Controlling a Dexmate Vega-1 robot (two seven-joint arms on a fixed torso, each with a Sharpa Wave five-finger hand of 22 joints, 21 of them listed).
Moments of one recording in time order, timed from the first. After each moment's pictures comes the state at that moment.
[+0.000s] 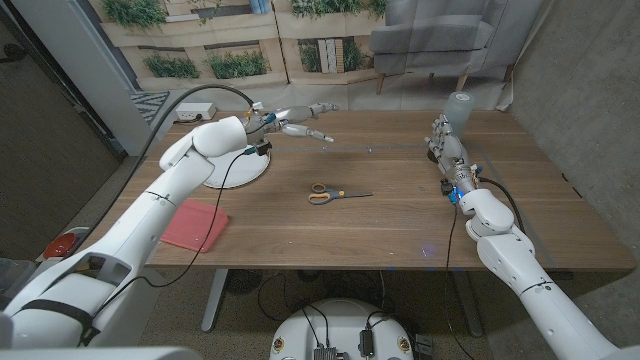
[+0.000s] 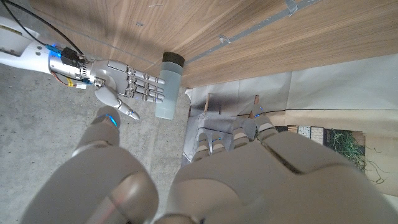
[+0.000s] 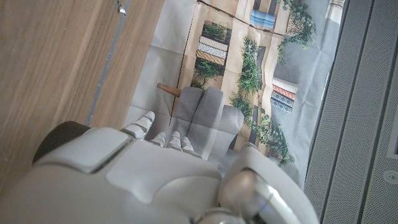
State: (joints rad) left arm 0.66 0.56 0.30 -1.60 0.34 -0.37 -0.54; left_hand 0.49 -0.11 0.45 -0.17 0.23 -0.06 -0.04 0.22 0.19 -0.14 -0.06 0.26 0.23 -0.17 0.08 0.22 0.21 -0.17 0.20 0.49 0.21; right arm -1.10 -0.42 -0.10 -1.61 0.42 0.24 0.03; right_hand 0.15 0.13 0.08 0.13 0.33 -0.12 0.03 0.18 0.18 -0.09 0.00 0.20 0.18 -0.17 -0.02 0.18 0.17 0.03 -0.01 0.19 0.17
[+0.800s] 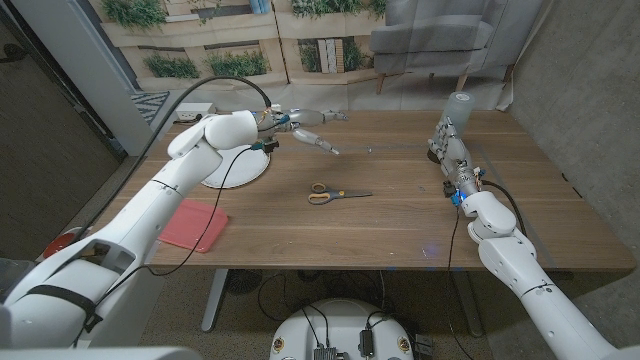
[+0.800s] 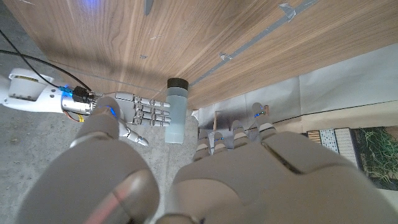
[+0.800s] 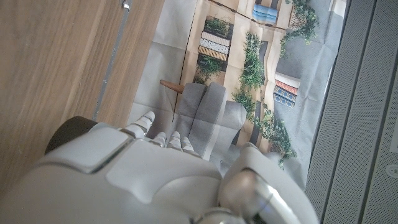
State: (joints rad) left arm 0.60 0.57 0.37 -1.62 0.46 -0.37 -0.61; left_hand 0.56 -0.11 0.44 -0.16 0.24 -0.03 -0.02 0.22 0.19 -0.15 -0.02 0.26 0.24 -0.17 0.09 0.22 0.23 -0.17 0.20 0.51 0.25; right arm -1.10 -0.41 -0.09 -1.59 0.44 0.26 0.03; right_hand 0.15 0.13 0.08 0.13 0.33 -0.12 0.03 0.18 0.18 -0.09 0.00 0.20 0.18 -0.17 -0.02 0.18 0.17 0.03 -0.01 0.19 0.17
